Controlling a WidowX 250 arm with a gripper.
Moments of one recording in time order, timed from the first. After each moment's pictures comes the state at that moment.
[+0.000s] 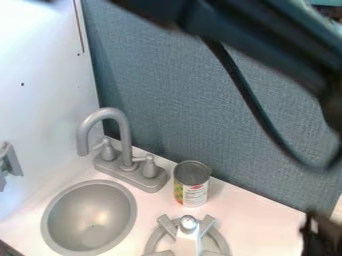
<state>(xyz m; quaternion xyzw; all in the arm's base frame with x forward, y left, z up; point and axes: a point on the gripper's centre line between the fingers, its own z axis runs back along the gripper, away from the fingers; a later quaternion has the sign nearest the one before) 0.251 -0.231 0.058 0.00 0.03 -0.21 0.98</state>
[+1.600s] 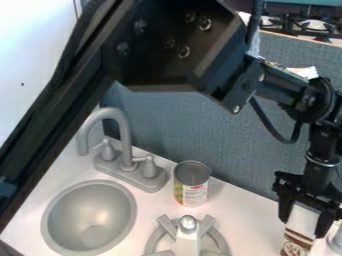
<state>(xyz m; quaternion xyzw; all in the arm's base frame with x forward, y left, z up) 0.373 -0.197 -0.024 -0.03 0.07 -0.07 0.99</state>
